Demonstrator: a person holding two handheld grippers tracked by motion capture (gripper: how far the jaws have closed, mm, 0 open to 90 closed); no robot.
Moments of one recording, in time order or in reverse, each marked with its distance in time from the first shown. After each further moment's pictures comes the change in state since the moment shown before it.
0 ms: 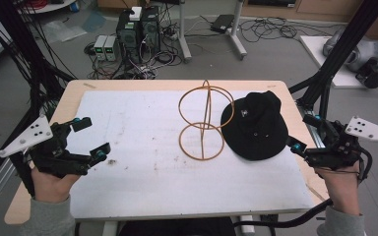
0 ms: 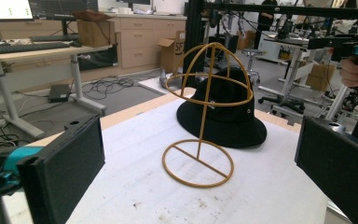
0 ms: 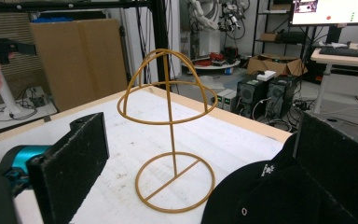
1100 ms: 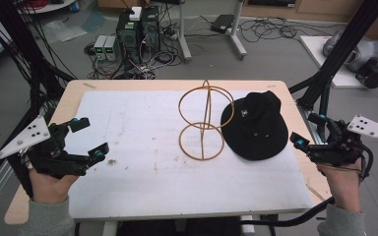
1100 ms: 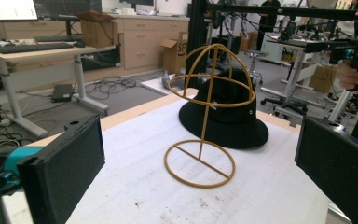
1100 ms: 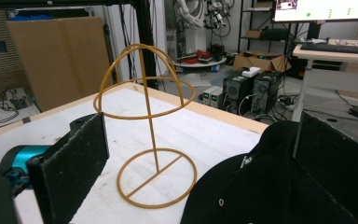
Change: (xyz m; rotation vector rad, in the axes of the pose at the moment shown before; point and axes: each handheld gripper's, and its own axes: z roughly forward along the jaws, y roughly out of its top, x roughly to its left) left arm 0.000 0.001 -0.005 -0.006 0.017 -0.002; right arm -0.017 -0.006 -0.002 0.009 -0.059 0.008
